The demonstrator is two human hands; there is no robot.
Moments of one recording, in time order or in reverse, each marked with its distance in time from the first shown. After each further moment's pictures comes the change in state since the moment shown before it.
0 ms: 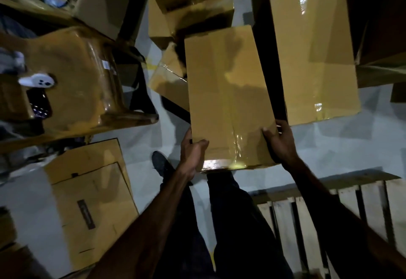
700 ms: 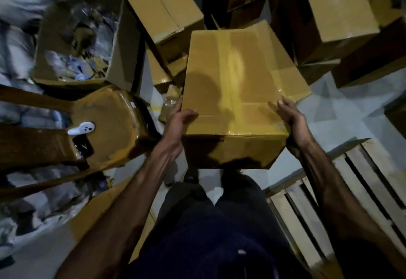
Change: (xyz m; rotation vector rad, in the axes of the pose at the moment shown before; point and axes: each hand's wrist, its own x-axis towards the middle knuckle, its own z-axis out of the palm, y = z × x) left_hand -0.187 0.138 -0.158 -0.082 -0.375 0.358; right_hand -0.299 -0.144 -0.041 0.790 0.037 -0.157
